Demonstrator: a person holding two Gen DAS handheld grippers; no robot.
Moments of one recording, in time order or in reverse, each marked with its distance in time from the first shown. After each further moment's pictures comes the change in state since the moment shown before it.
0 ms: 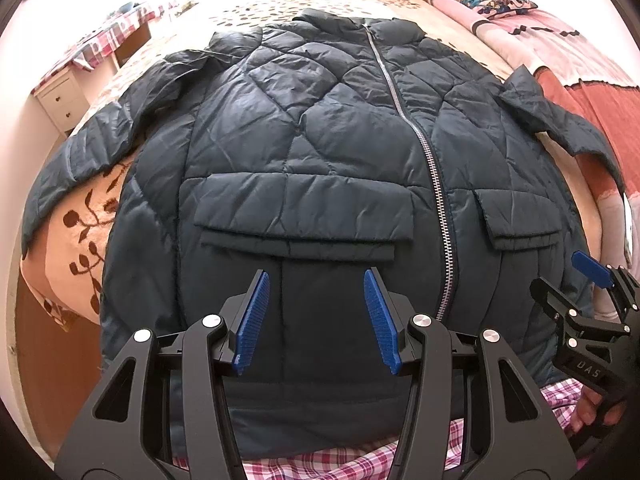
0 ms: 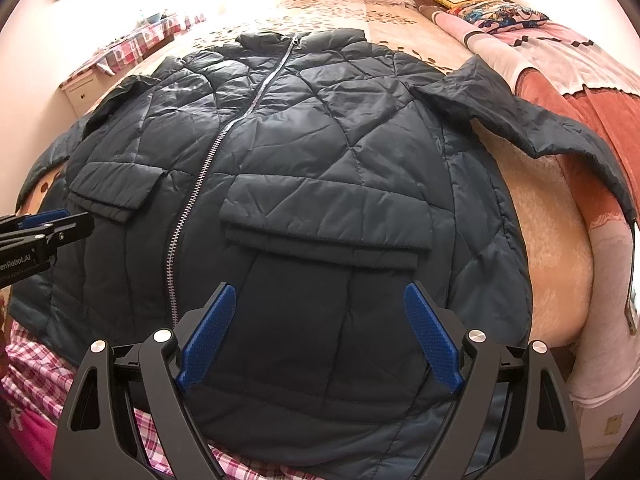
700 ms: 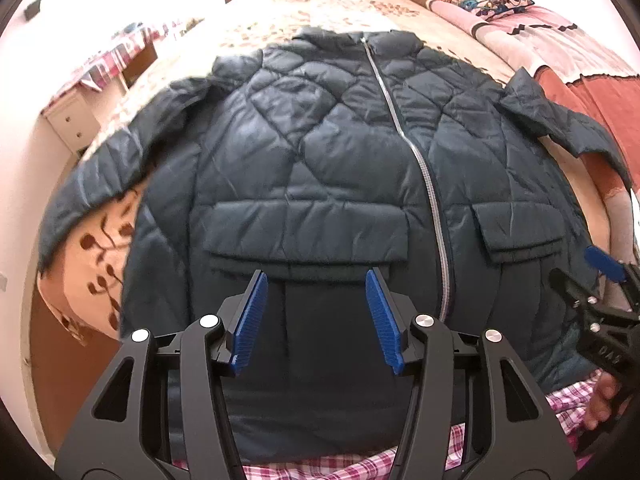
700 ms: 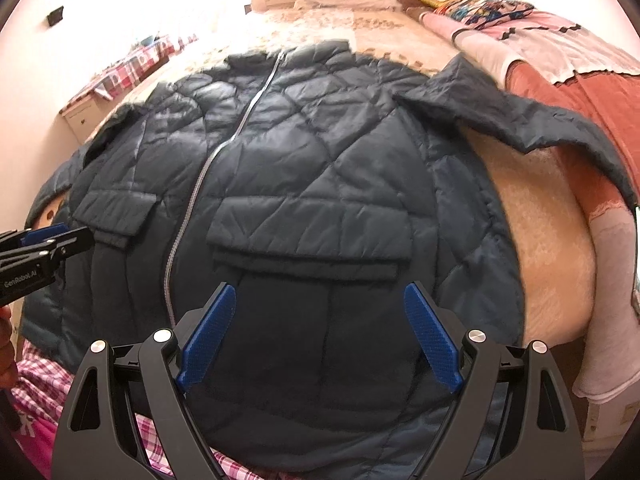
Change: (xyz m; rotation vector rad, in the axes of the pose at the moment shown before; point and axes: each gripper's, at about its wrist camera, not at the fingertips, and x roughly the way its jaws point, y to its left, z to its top) left arm -0.014 -0.009 0.010 0.041 -0.062 0.067; right arm -0.014 -0.022 0.006 0.067 -0.075 0.018
